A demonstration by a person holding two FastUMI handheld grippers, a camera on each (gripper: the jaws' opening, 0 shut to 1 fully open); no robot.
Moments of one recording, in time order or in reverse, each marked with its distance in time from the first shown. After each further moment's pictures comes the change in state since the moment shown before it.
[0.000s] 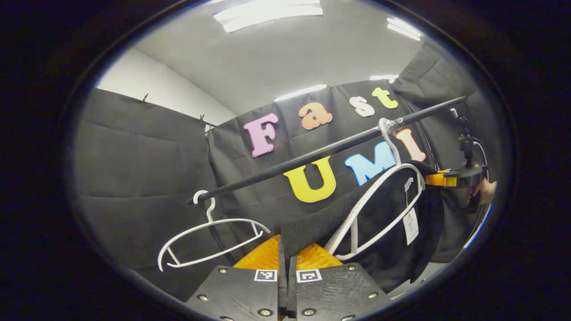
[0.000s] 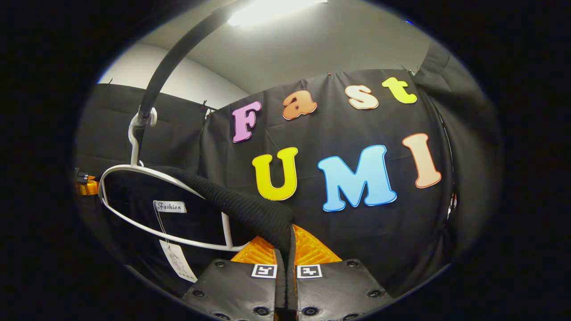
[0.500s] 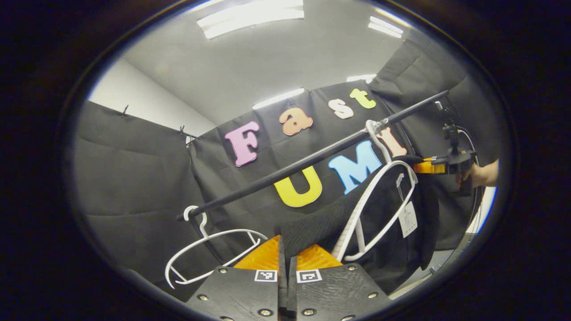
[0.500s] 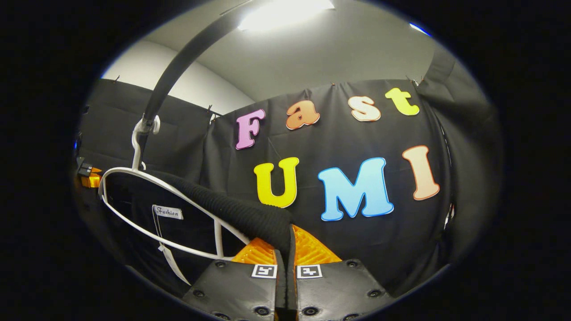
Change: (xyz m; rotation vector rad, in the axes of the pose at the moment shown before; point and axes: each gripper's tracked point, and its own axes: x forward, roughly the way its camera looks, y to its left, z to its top) left arm -0.002 0.011 0.012 0.106 -0.032 -0.149; right arm -0.007 -0.004 0.019 -0.062 -0.067 0.014
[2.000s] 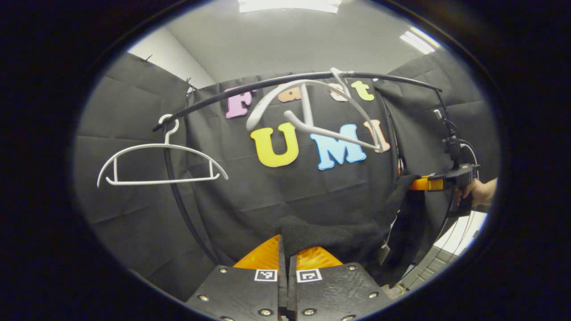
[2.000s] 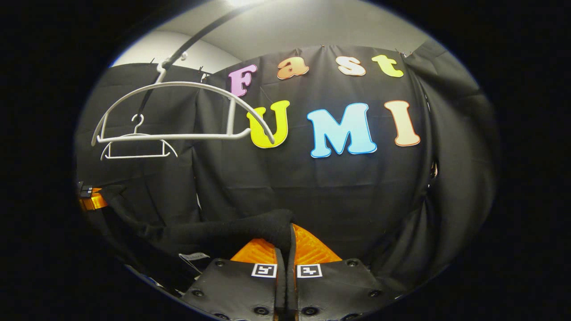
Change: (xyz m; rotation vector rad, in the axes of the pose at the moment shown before) left arm -0.085 -0.124 -0.134 -0.292 0.125 -0.094; right arm -0.125 0.034 -0.134 0.050 0.330 -0.074
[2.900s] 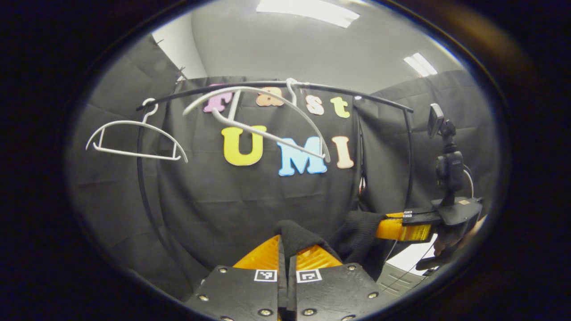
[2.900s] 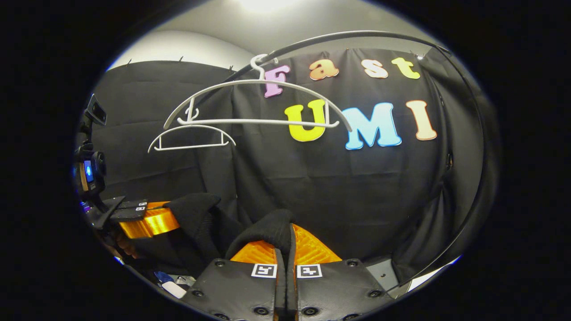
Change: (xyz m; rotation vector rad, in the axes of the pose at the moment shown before) left arm -0.045 -0.110 -0.033 -0.149 0.002 -0.184; right arm -0.105 0.134 -0.059 0.002 0.068 0.149
